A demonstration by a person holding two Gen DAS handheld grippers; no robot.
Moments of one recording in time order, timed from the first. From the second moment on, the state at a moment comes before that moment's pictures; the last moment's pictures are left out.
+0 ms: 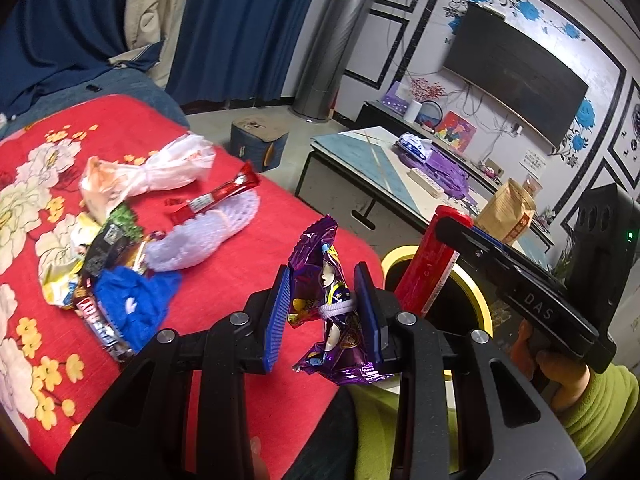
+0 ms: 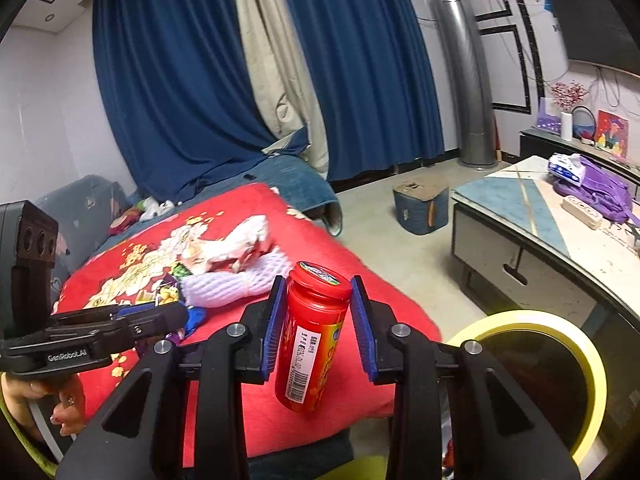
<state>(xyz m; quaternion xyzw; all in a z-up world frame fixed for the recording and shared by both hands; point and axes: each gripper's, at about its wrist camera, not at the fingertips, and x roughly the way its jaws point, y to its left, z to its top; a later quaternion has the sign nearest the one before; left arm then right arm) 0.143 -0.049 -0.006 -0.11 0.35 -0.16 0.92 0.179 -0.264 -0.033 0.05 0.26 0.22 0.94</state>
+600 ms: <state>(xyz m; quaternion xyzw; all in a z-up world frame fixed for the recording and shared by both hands) 0.150 -0.104 -0.010 -0.08 0.35 -0.21 0.91 0.174 -0.323 -0.032 0.06 0.24 0.15 0.96</state>
